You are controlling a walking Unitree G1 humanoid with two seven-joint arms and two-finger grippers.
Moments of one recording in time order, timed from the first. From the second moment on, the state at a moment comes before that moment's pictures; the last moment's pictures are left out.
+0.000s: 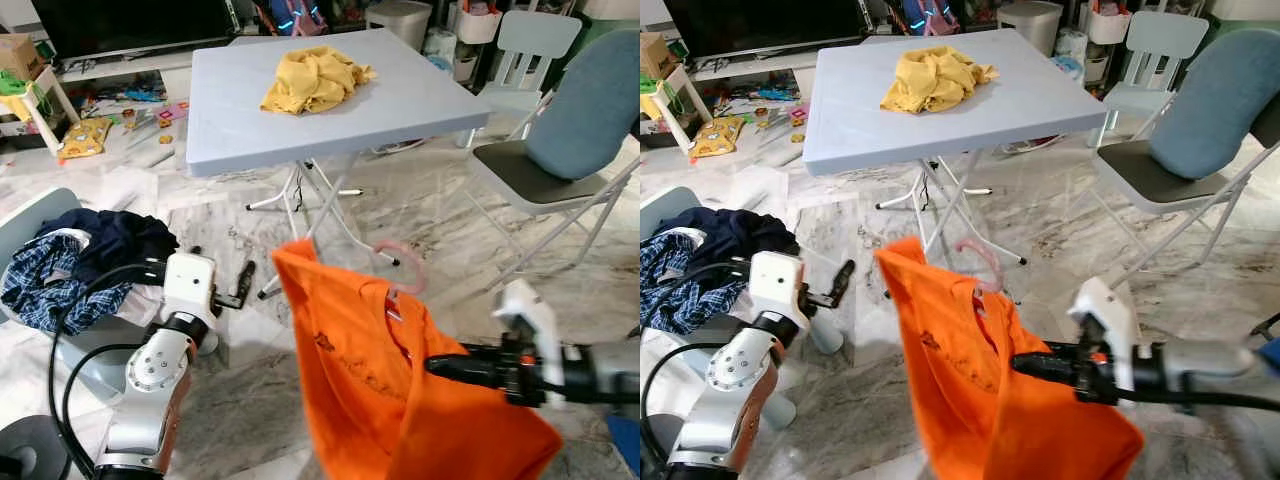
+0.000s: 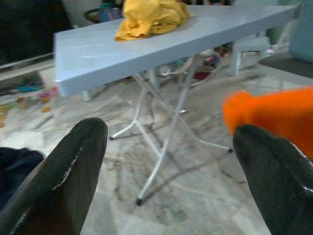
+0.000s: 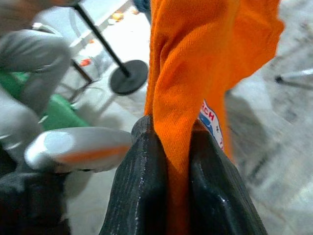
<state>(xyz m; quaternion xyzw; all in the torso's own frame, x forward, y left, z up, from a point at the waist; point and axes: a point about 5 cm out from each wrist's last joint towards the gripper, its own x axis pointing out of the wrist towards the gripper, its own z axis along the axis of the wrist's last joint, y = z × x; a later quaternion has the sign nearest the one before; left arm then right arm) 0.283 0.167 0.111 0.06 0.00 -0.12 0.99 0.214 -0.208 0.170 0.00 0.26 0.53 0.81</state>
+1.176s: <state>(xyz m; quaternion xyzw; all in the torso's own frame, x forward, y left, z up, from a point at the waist) 0.276 0.141 0.110 0.03 -0.02 -0.28 0.96 0.197 -0.216 0.184 0.02 0.25 0.60 0.76</state>
